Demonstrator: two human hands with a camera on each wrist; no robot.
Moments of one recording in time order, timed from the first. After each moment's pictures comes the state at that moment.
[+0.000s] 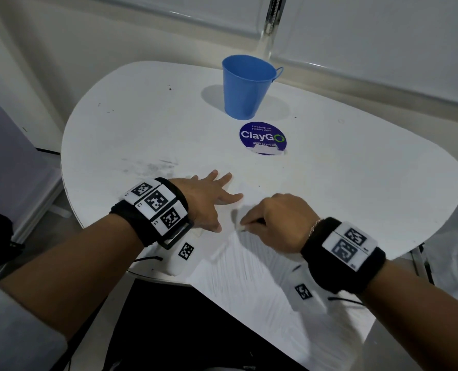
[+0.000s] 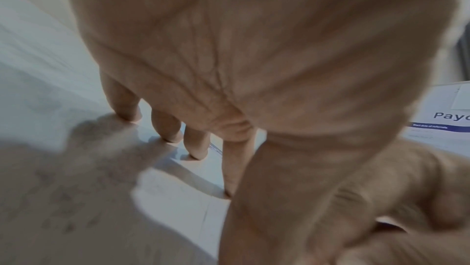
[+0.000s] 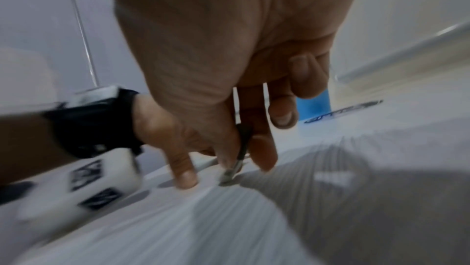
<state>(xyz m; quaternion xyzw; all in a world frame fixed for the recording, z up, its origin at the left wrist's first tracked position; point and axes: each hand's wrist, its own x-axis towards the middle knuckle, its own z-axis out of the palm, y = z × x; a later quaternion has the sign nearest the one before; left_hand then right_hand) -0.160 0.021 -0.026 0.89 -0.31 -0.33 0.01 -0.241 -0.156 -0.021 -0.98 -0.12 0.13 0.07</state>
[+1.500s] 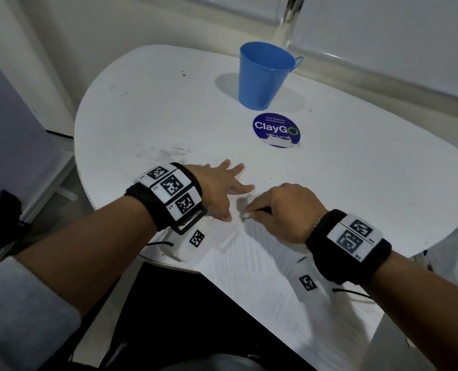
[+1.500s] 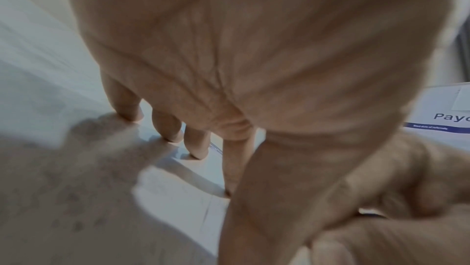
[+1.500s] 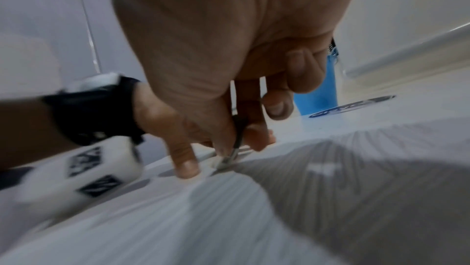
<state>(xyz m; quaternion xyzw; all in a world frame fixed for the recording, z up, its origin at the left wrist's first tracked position) -0.152 0.022 -0.032 0.88 -0.33 -0.34 0.01 -0.238 -0.147 -0.024 -0.98 -0.13 0.12 0.09</state>
